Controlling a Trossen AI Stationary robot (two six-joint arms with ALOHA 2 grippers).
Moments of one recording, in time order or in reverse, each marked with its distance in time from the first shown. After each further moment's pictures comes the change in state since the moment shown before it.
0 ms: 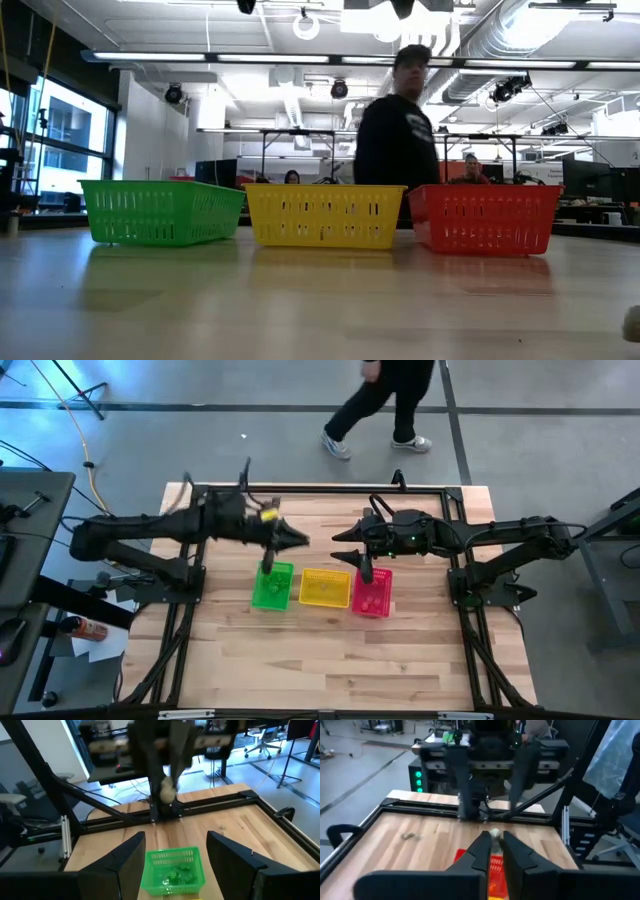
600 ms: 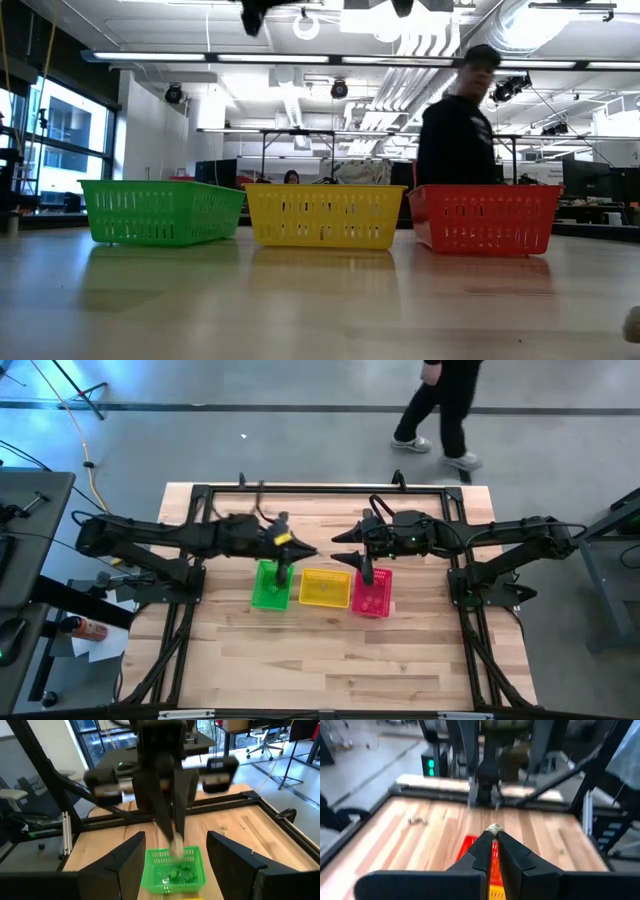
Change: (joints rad) left arm -0.084 0.087 -0.090 0.121 -0.148 -0.001; right arm 0.007 0.000 0.000 -0.005 -0.003 -0.017
